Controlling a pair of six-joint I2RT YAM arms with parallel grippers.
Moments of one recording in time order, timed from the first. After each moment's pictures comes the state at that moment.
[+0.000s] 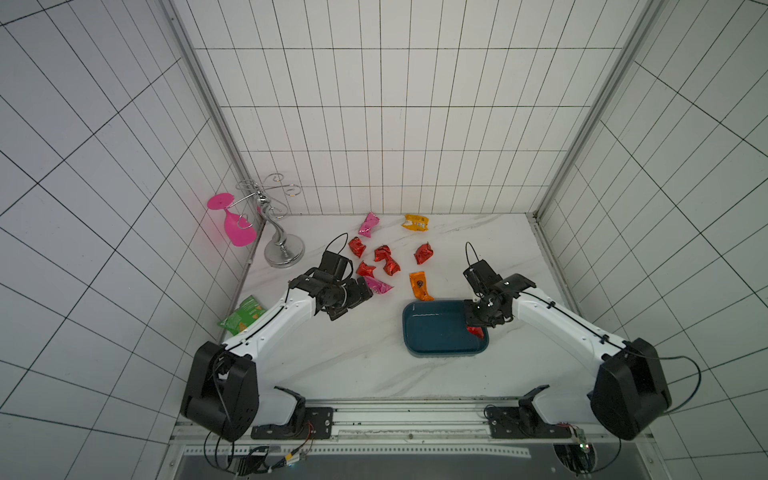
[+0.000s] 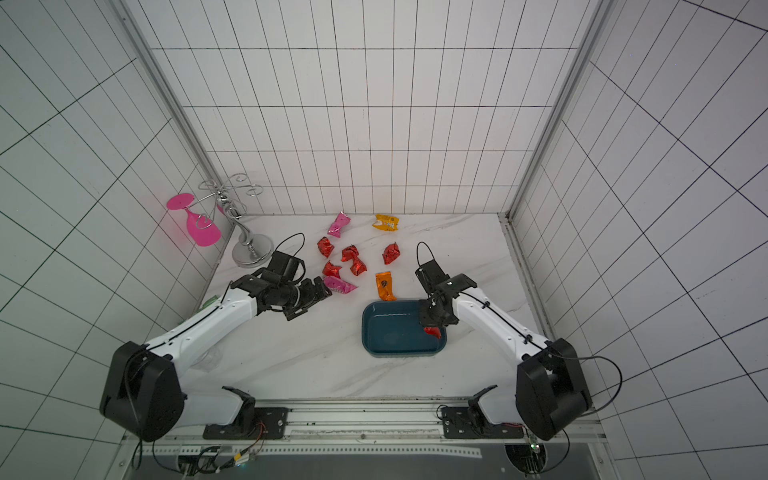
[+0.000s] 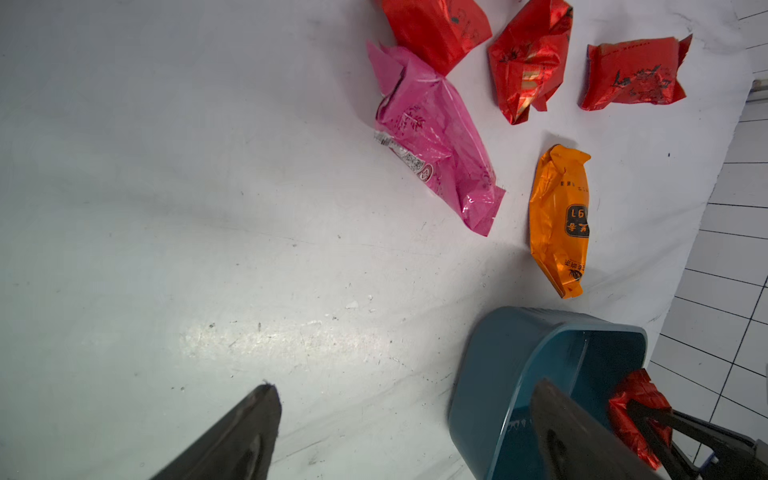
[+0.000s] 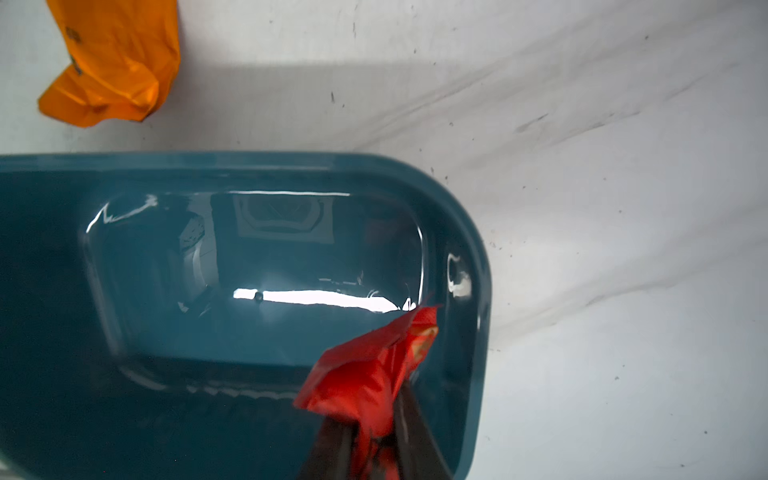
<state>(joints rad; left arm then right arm) -0.38 1.36 0.95 -0.65 0.25 -0.83 0.60 1.38 0.98 -0.94 0.06 0.45</state>
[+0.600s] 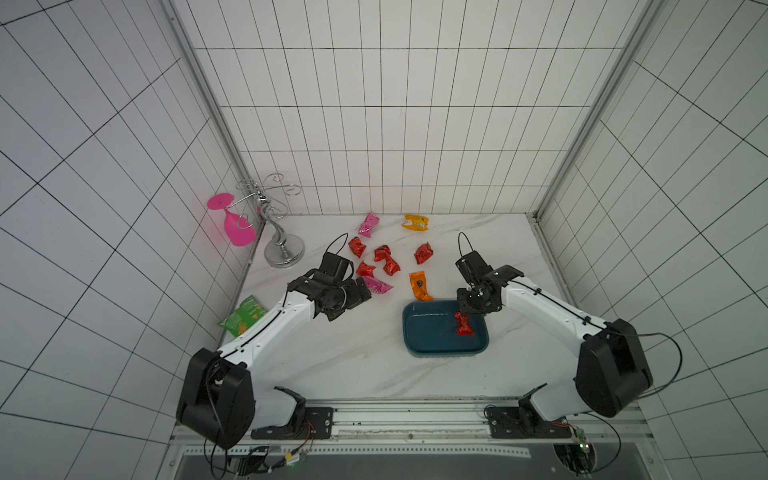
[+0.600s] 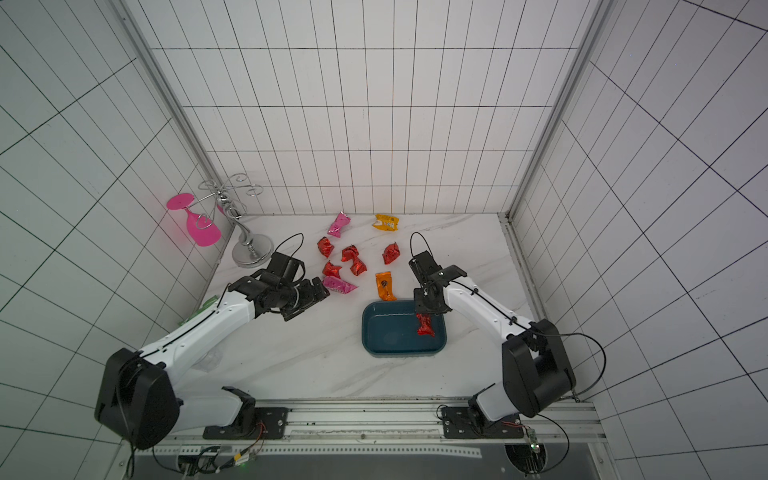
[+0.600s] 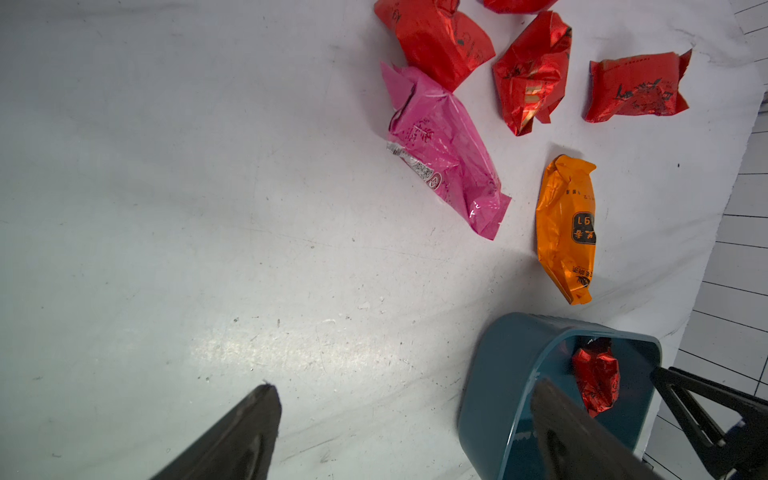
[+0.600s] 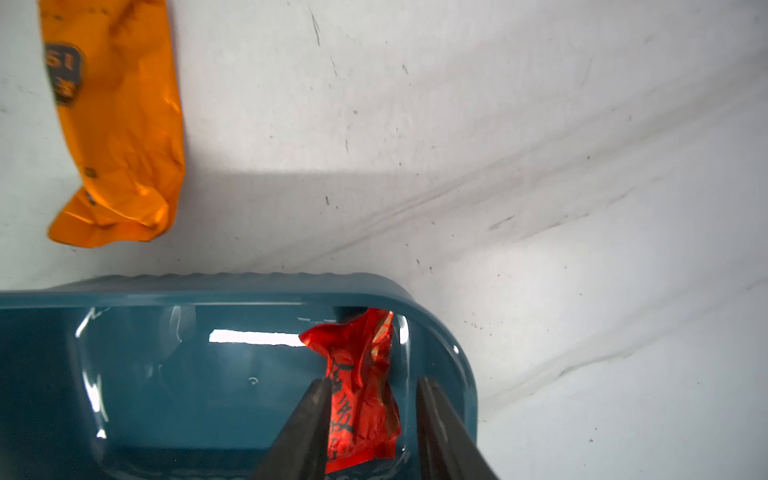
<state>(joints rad) -0.40 1.32 0.95 -0.67 0.18 -0.84 0.60 1.48 1.08 -0.88 0.14 0.43</state>
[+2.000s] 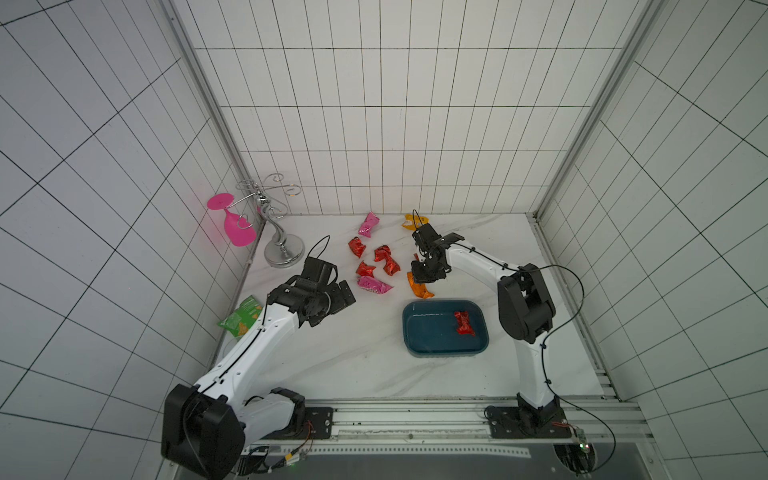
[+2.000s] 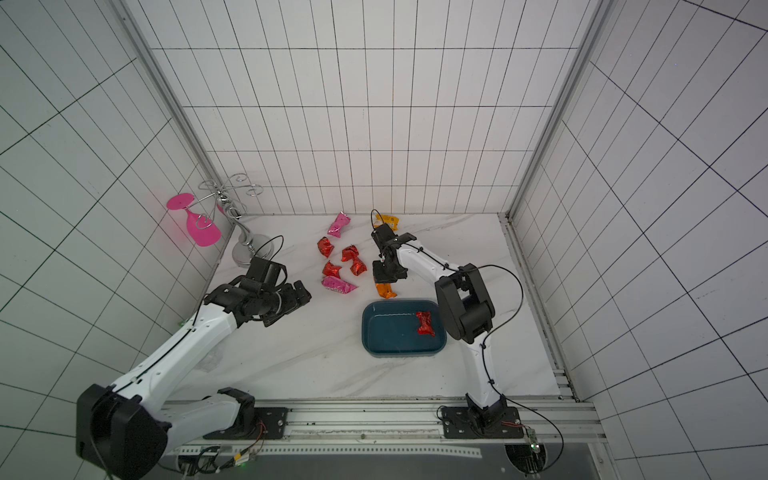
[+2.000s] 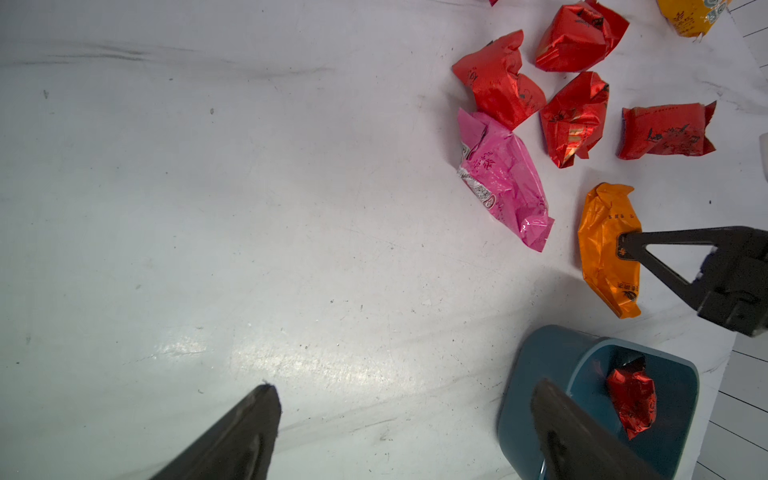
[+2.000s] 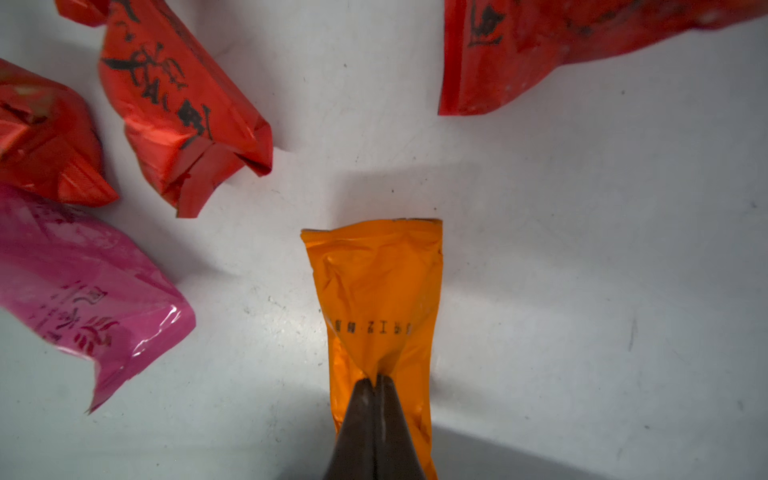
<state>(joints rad) -0.32 1.17 0.92 -0.80 0.09 -0.79 0.66 2.10 1.71 -0.86 -0.07 0.35</state>
